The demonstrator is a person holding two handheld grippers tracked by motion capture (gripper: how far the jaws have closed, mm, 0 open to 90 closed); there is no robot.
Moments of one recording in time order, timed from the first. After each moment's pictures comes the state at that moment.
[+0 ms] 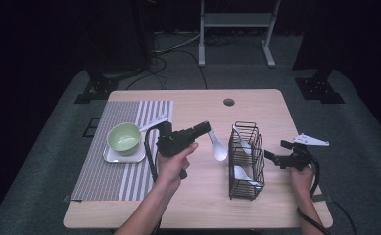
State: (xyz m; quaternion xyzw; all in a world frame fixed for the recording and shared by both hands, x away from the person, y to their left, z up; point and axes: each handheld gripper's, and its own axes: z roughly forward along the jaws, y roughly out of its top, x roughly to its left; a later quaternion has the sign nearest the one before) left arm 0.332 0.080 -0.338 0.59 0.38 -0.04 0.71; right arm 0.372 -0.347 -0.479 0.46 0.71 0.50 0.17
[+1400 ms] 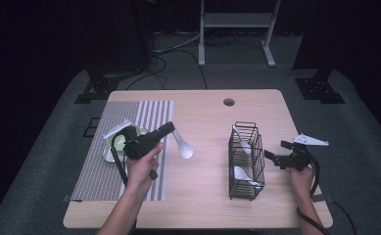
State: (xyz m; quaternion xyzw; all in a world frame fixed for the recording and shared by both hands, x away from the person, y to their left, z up) left arm 0.330 0.160 -0.354 0.56 0.44 0.02 0.70; right arm 0.372 -0.346 -0.480 0.46 0.71 0.50 0.17
